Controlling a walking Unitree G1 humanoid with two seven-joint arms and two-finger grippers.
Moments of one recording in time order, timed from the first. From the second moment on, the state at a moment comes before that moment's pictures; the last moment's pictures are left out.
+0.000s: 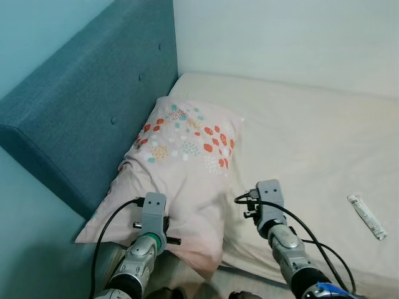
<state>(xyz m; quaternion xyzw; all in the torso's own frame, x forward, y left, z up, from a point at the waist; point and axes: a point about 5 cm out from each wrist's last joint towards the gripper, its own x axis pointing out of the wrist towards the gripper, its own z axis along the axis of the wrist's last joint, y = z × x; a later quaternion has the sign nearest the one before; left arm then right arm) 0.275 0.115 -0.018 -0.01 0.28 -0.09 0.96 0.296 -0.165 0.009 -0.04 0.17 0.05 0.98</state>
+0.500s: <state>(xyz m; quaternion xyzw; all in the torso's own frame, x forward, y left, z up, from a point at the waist) 0.274 0.117 -0.020 -0.01 0.28 -0.09 0.96 0.295 -0.157 0.007 -0.03 0.18 0.06 0.98</state>
